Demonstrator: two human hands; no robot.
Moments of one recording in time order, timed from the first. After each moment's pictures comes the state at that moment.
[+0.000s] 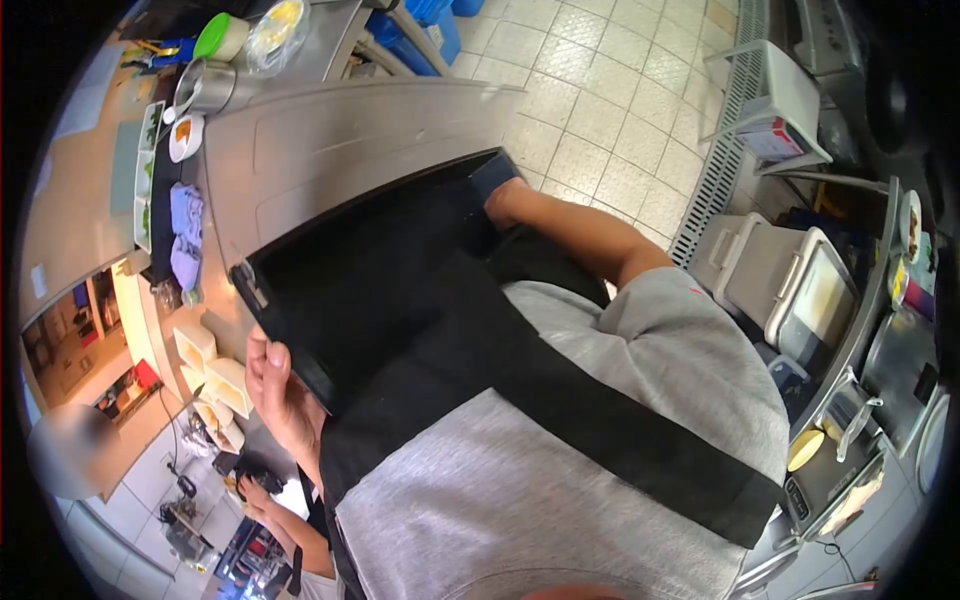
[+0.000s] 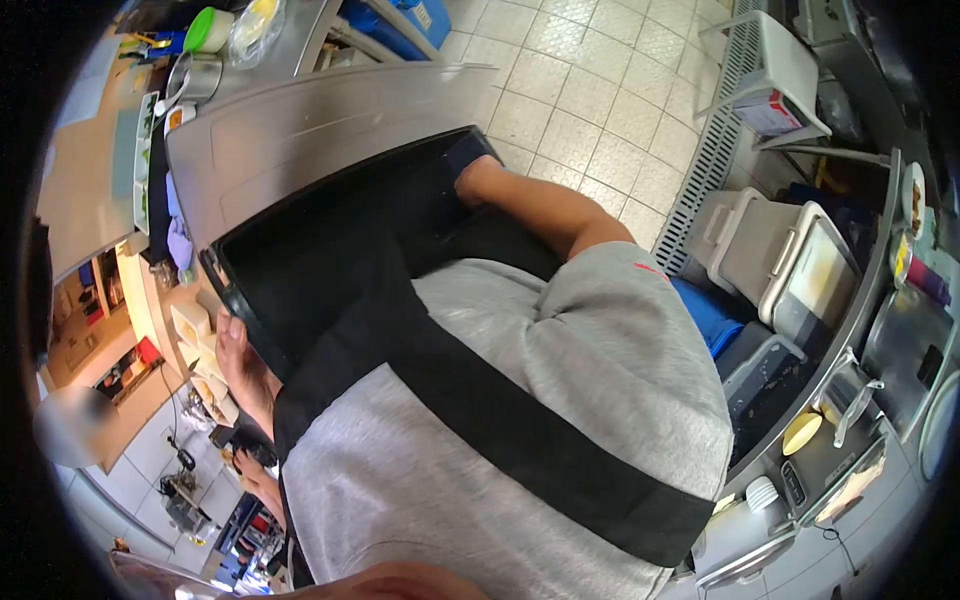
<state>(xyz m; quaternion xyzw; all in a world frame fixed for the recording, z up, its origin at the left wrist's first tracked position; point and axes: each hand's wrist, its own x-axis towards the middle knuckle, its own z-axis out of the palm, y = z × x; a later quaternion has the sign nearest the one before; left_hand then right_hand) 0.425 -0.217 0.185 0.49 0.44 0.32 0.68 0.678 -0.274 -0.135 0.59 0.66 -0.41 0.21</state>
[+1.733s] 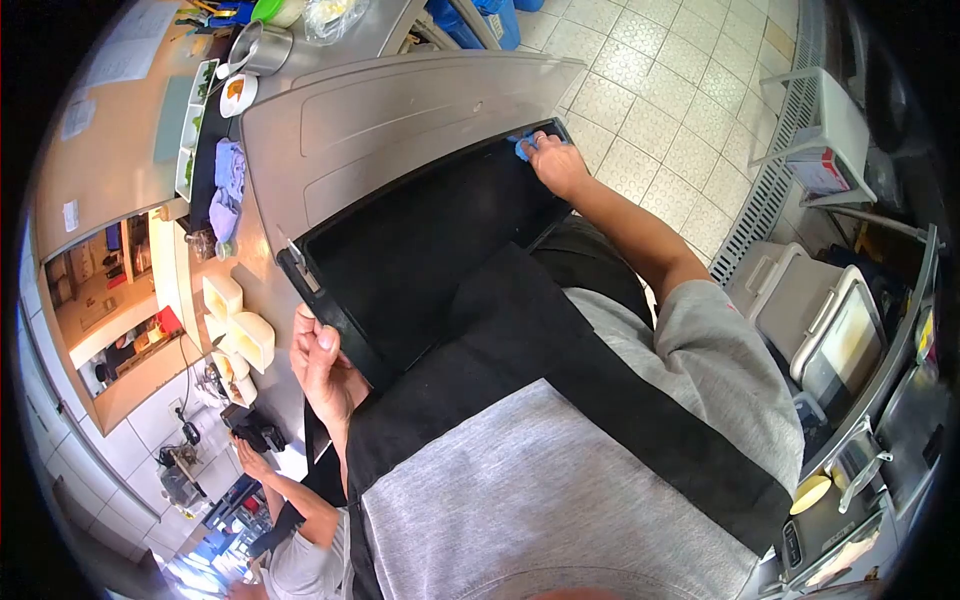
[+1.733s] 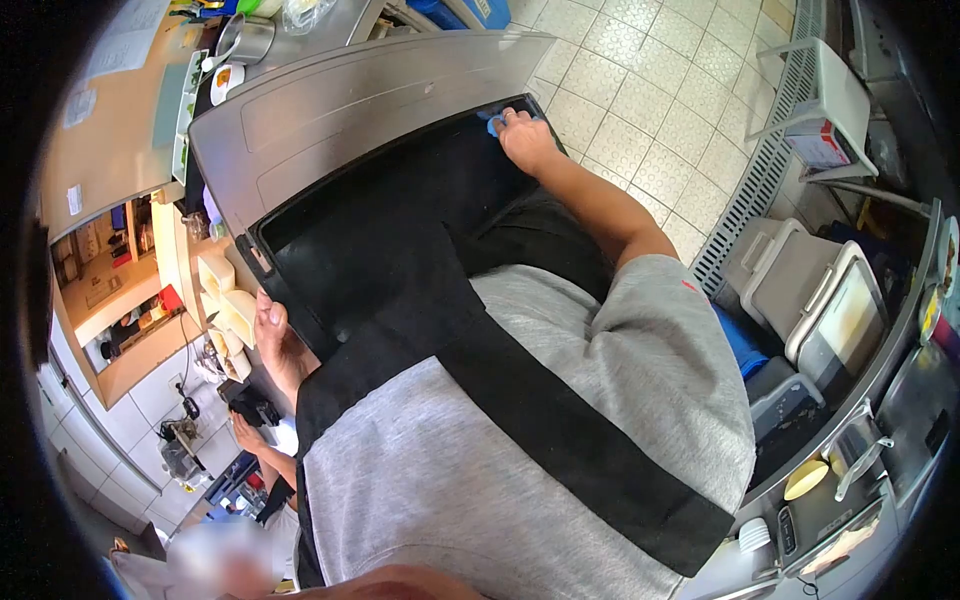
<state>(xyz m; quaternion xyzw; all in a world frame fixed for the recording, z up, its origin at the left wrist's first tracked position) 0.423 -0.255 0.176 0.49 0.47 0.37 0.64 0.699 -0.284 -0.157 0.78 0.59 -0.07 -0.16</state>
